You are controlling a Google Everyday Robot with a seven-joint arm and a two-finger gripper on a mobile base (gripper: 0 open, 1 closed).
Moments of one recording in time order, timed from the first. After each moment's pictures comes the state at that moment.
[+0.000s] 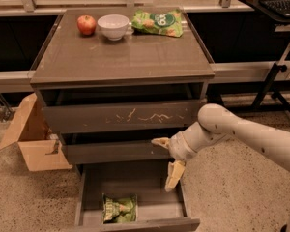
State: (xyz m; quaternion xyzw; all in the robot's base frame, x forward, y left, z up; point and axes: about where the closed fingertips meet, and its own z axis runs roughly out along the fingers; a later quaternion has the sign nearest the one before) arm 0.512 -0.065 0.560 -0.70 0.60 0.31 0.23
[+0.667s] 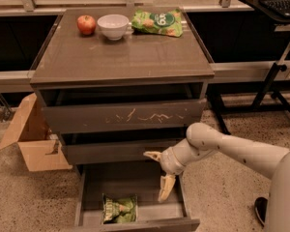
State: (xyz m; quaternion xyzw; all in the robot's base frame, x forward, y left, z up) arm 0.510 -0.039 0.473 -0.73 0.57 0.30 0.25
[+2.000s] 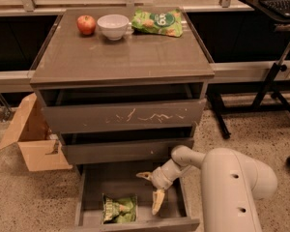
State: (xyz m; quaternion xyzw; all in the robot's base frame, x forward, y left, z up) arm 0.522 -0.013 0.271 -0.72 0.53 0.38 0.21
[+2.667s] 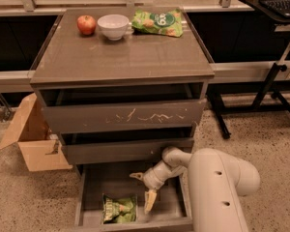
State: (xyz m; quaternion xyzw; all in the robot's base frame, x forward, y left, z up) arm 0.535 0.019 0.239 -0.73 0.53 0.37 0.21
